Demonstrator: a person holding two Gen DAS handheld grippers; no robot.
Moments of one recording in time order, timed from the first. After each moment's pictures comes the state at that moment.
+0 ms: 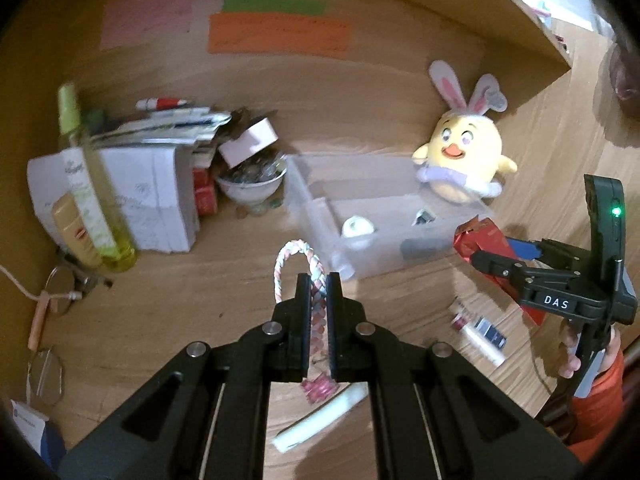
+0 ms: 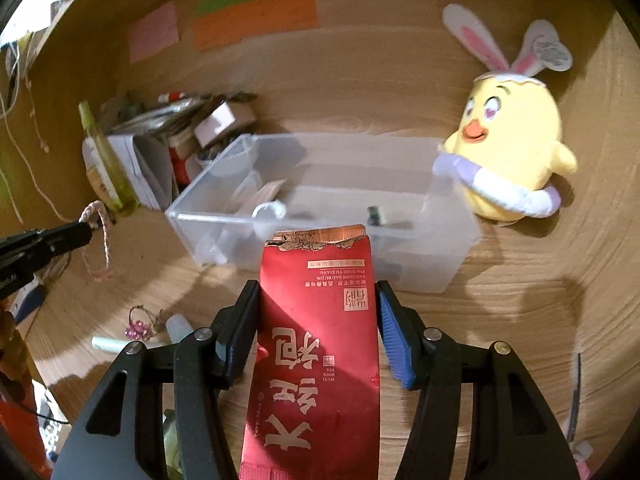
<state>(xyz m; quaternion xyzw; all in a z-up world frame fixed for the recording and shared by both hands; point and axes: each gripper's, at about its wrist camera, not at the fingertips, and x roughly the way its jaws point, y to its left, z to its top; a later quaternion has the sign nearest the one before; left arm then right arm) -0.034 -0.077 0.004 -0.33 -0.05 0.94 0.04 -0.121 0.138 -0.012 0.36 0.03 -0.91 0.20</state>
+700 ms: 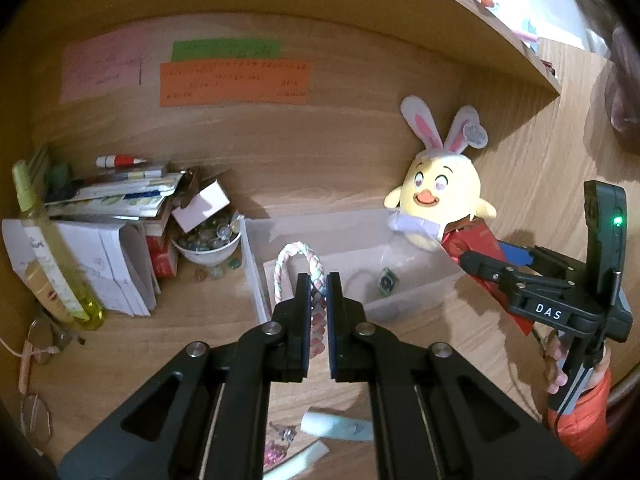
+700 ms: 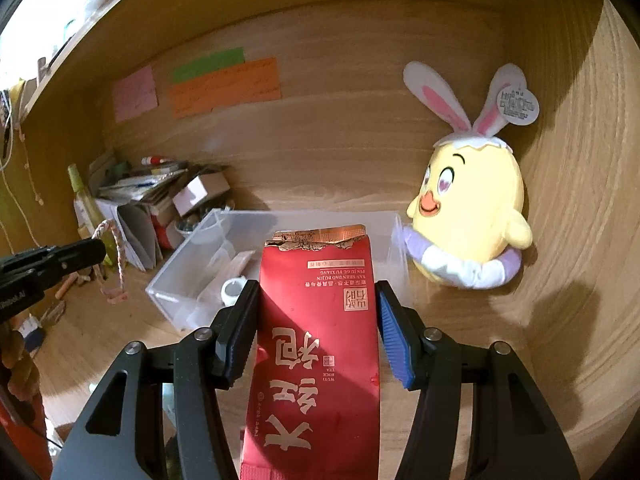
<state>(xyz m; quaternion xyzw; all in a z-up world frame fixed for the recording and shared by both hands) -0.075 -0.039 0.042 -0.29 -0.06 0.95 0.06 -0.149 0.171 0.035 0.29 0.01 -0.94 0.19</state>
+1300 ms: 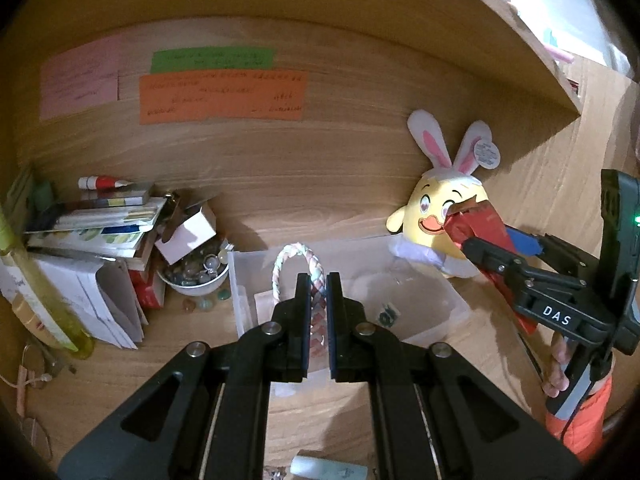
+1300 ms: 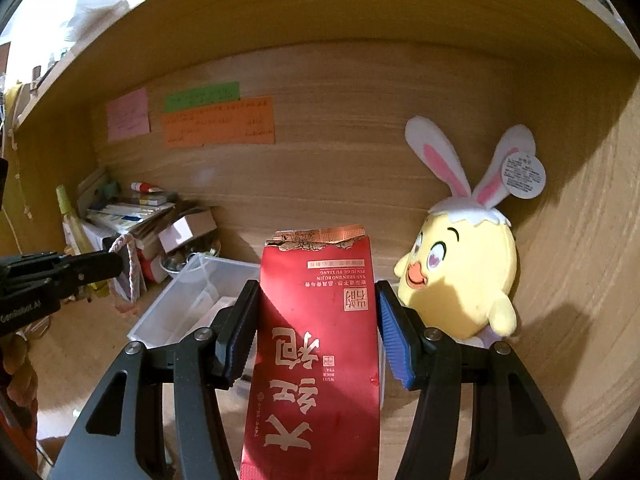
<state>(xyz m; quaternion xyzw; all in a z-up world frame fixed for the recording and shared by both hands) -0.123 -0.030 0.058 -0.29 -0.06 0.96 0.05 -0.182 0.166 0.068 0.25 0.05 -0.95 0.18</state>
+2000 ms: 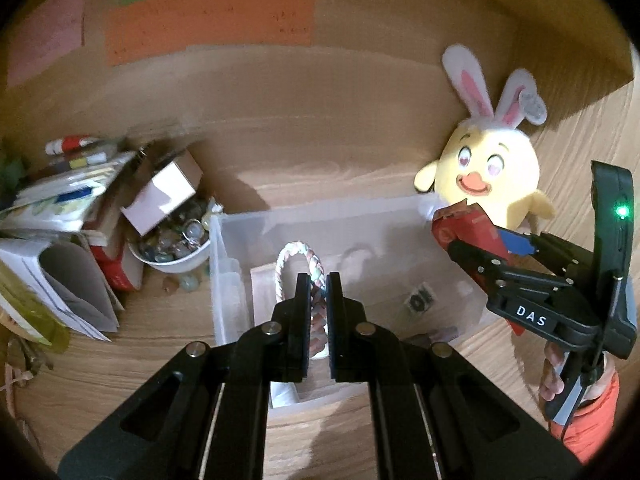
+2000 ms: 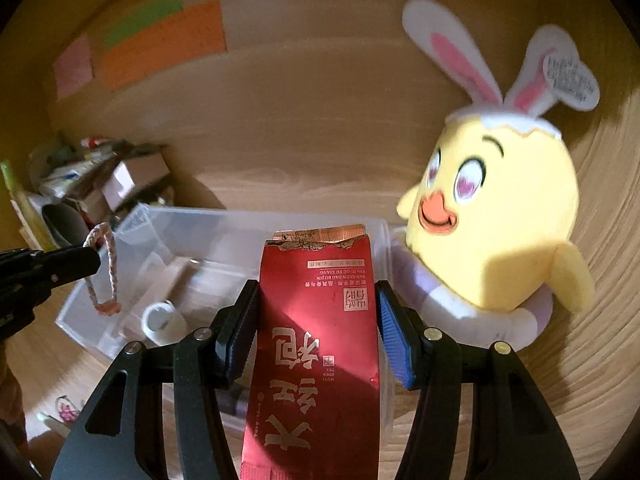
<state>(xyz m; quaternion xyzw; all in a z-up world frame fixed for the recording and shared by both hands) -0.185 -0.020 0.003 -0.37 -0.05 0.93 0.03 -0.254 0.165 -0.007 0.35 0.04 -0.92 0.15</state>
